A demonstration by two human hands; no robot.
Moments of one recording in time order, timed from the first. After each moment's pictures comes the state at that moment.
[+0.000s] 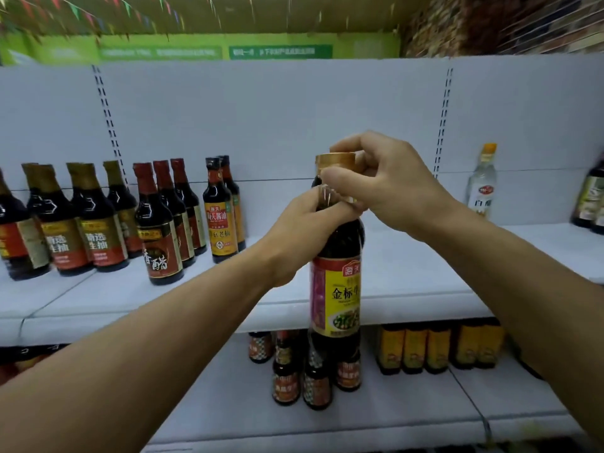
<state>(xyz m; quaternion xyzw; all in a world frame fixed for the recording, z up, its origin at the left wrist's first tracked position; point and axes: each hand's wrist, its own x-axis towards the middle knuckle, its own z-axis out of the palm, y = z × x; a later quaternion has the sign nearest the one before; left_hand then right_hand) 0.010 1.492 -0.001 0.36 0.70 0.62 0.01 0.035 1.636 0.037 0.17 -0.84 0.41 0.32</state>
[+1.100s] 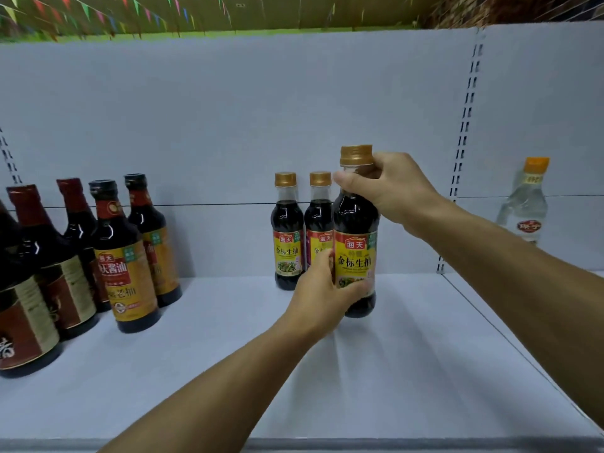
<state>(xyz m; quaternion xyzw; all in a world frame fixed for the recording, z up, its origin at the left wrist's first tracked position) -0.200 1.666 -0.079 0.22 0.78 0.58 -0.03 -0.204 1.804 0.046 0.13 -0.83 0.47 0.27</state>
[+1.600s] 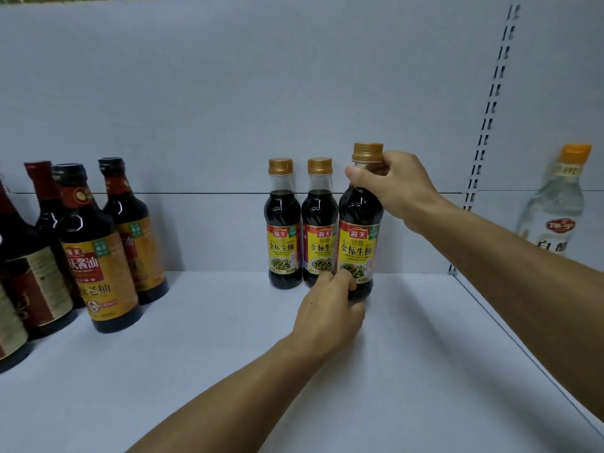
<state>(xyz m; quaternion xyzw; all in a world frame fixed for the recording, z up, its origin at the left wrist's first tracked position) -0.228 1.695 -0.110 0.21 0.91 0.33 -0.10 -0.276 1.837 0.022 0.09 -0.83 0.48 0.28</state>
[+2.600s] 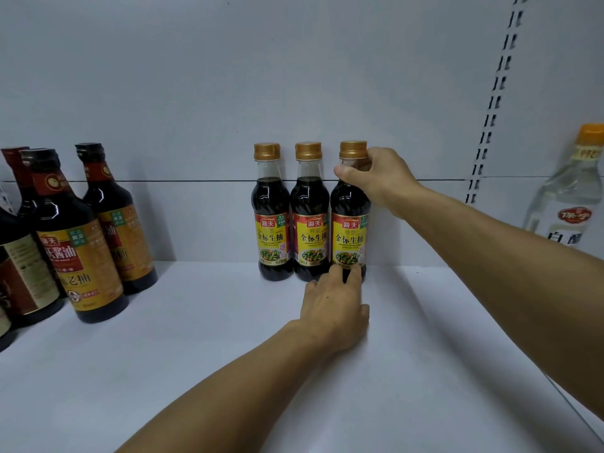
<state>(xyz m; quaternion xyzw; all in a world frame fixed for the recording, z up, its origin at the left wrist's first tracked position) -0.248 1.728 -0.125 0.22 0.97 0.12 -0.07 -0.326 1.852 0.005 0.07 -0.86 0.45 0.23</state>
